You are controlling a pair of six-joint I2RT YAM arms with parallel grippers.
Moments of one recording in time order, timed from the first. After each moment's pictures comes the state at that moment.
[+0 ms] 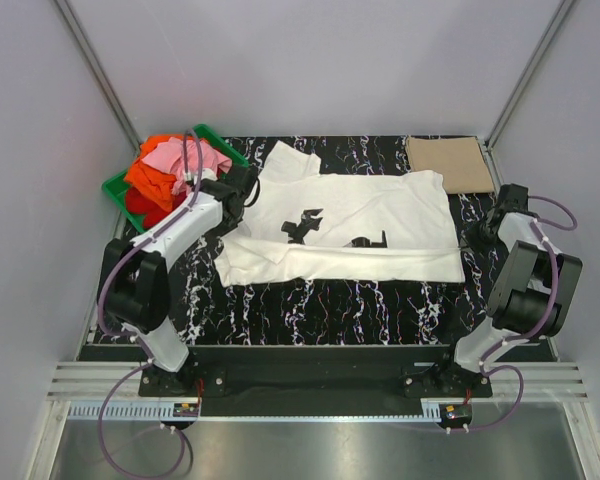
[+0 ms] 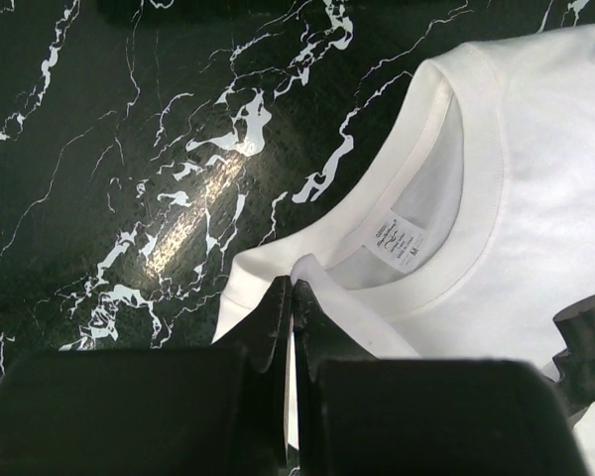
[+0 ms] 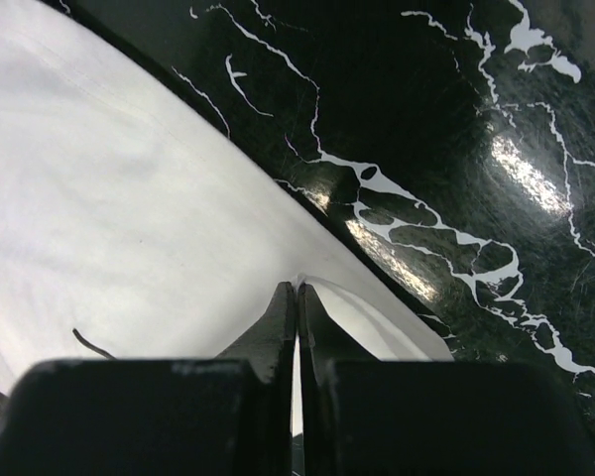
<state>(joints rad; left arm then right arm) -0.40 1.68 1.33 -0.92 -0.61 -1.00 -0.37 1.65 1.04 -0.51 -0.07 0.58</state>
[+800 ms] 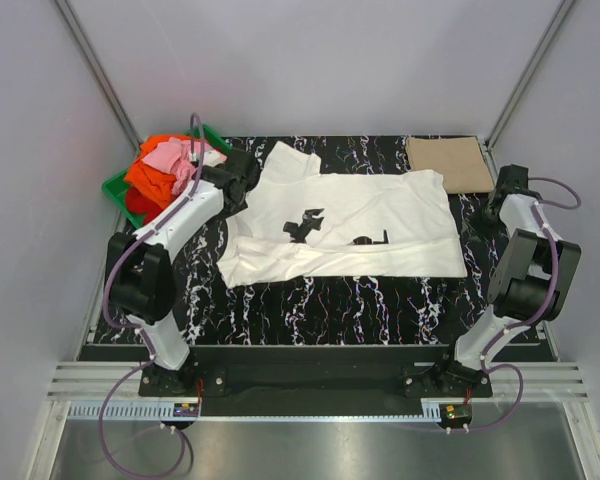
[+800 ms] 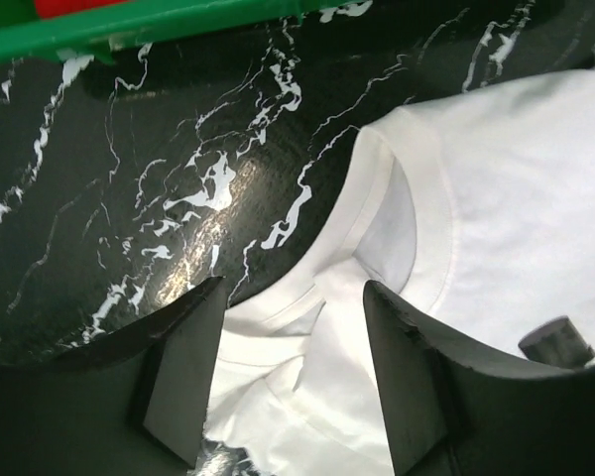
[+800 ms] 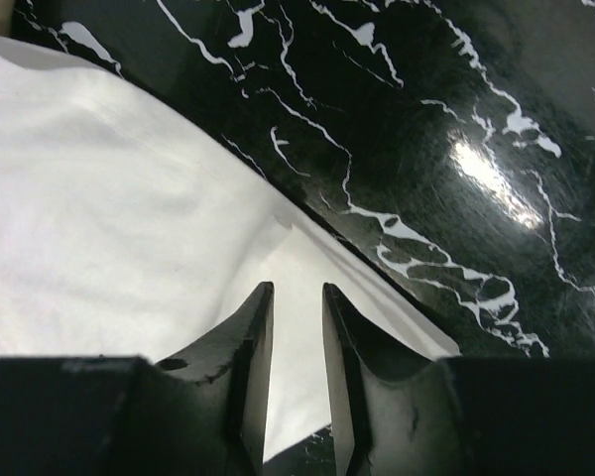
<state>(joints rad) -0.38 1.77 1.48 -0.90 -0.62 -0.86 -0.34 1.75 1.25 -0.61 0.01 0.58</state>
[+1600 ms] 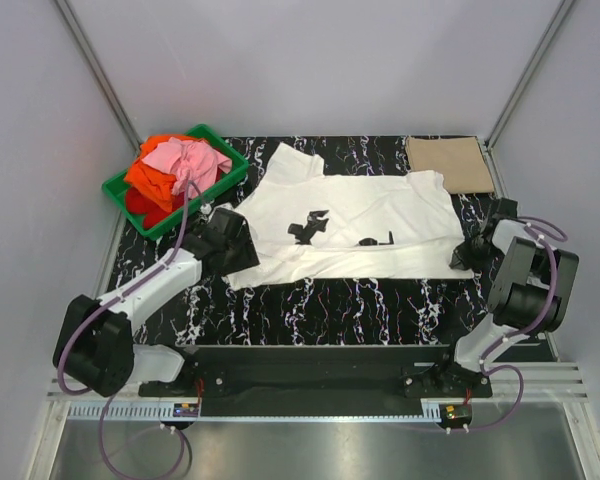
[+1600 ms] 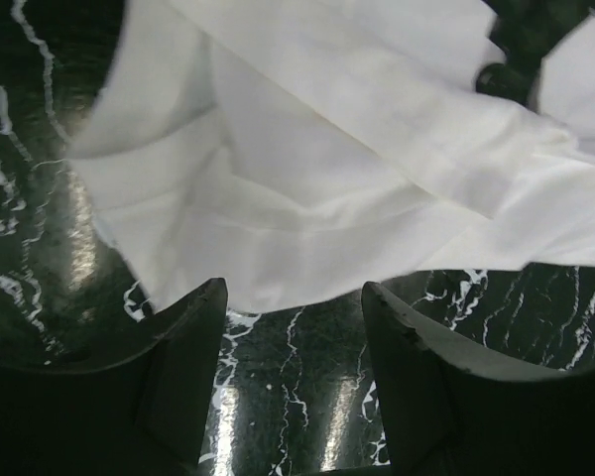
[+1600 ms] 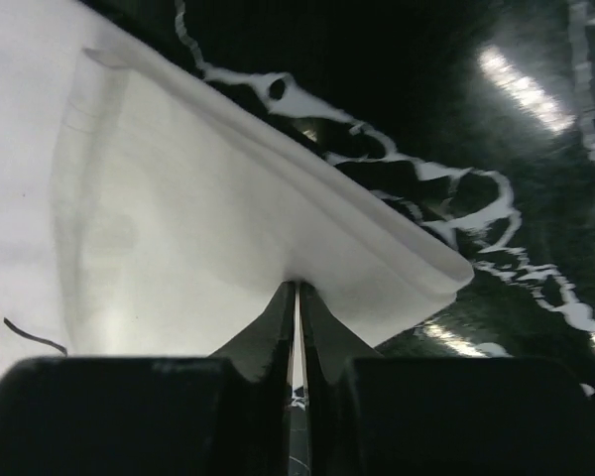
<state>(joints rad) -0.46 1.31 0.82 -0.49 -0.07 -0.68 -0.34 1.69 0.97 -0.56 -0.07 0.66</state>
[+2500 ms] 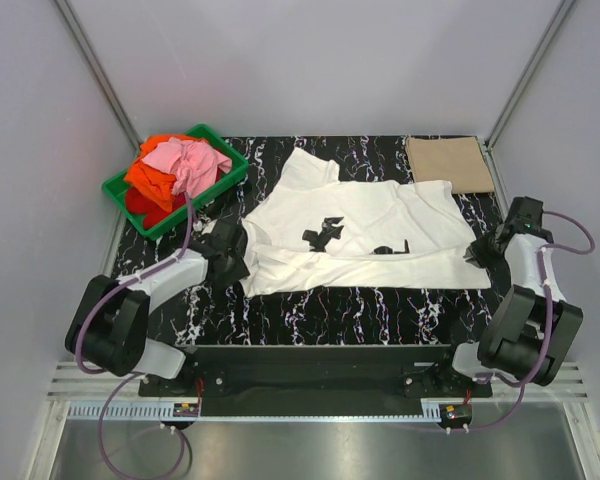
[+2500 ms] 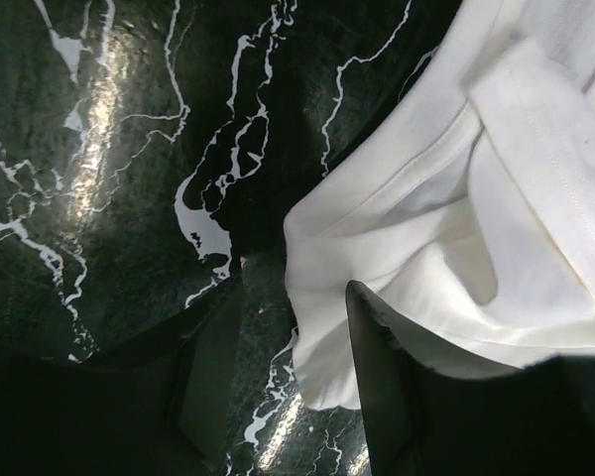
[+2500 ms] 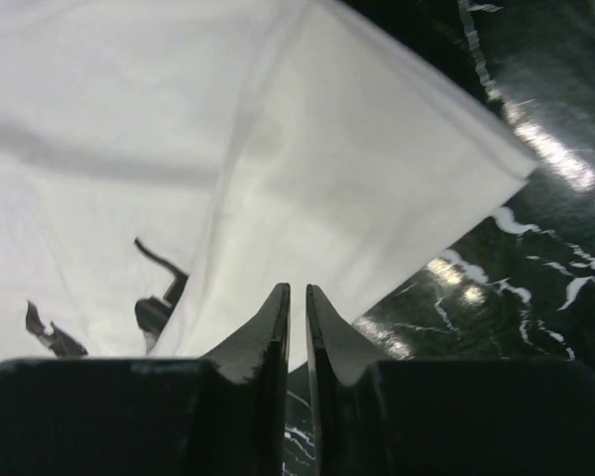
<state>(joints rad) -0.41 1.40 0.73 -0.47 -0.17 -0.85 -0.46 1.38 0.93 -0.66 -0.10 0.64</state>
